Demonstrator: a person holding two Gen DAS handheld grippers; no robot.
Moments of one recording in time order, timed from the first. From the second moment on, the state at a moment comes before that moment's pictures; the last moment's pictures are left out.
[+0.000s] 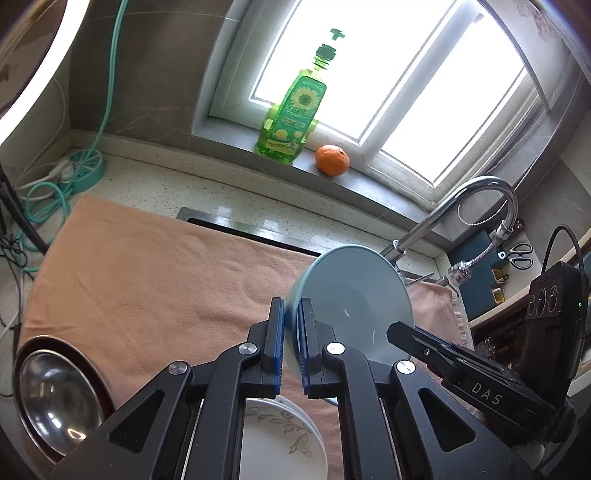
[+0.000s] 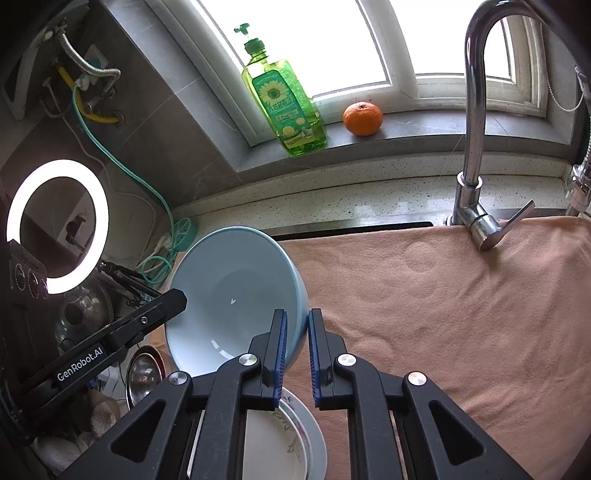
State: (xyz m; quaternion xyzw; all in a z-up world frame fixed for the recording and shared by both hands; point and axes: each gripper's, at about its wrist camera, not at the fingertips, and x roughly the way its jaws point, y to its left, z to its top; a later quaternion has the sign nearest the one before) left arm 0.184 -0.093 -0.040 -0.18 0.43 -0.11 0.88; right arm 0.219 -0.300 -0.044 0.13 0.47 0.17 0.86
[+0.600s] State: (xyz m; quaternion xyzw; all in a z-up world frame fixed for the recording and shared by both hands) left arm 0.111 0.030 -0.052 -0.25 0.42 -0.01 0.87; right arm 0.183 -0.166 -0.054 0.07 0.49 0.27 0.82
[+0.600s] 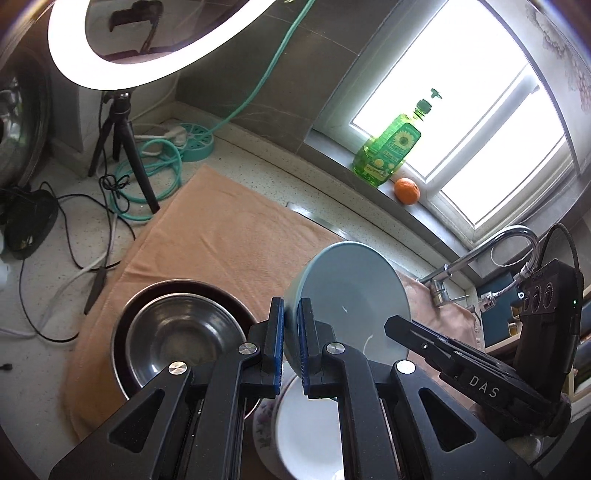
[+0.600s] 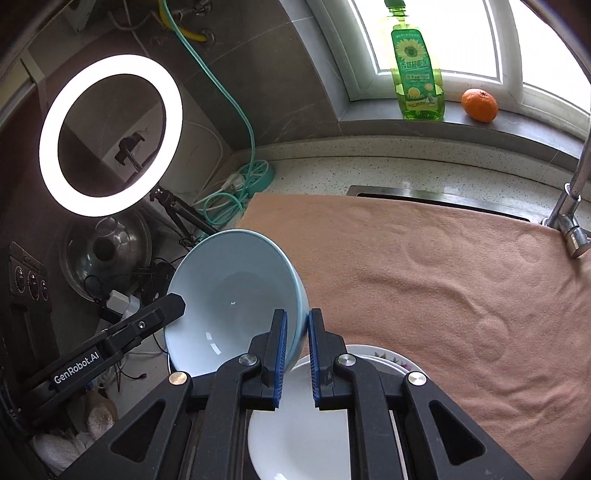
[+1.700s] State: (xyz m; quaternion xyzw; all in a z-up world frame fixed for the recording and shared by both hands) left arm 0.072 0.112 -0.113 -0.31 0.47 0.05 0.82; right arm 0.165 -0.057 -0.120 0.00 0.56 0.30 0.77
